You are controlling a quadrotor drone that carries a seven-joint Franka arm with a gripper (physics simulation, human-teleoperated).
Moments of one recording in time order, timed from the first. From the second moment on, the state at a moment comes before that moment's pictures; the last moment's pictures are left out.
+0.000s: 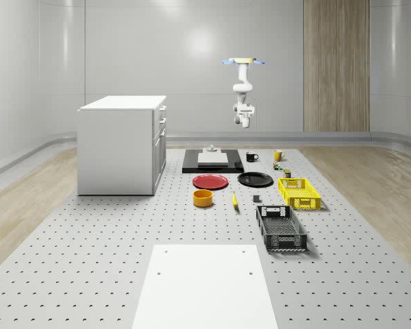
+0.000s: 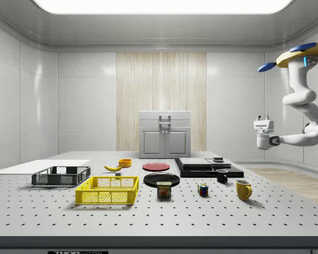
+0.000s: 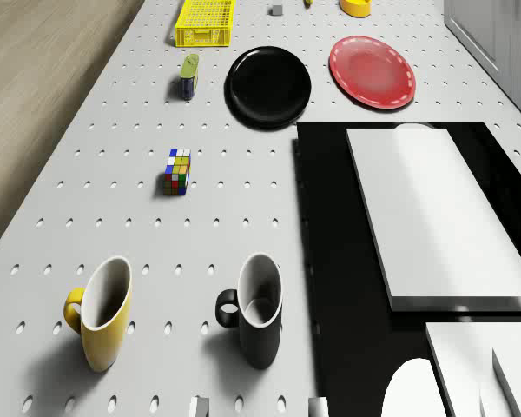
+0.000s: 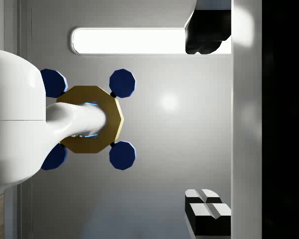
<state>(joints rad) 0.00 -0.79 0.00 -2.34 0.00 1.55 0.79</state>
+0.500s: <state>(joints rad) 0.00 -0.73 0.00 -2.13 0.00 1.41 0.78</state>
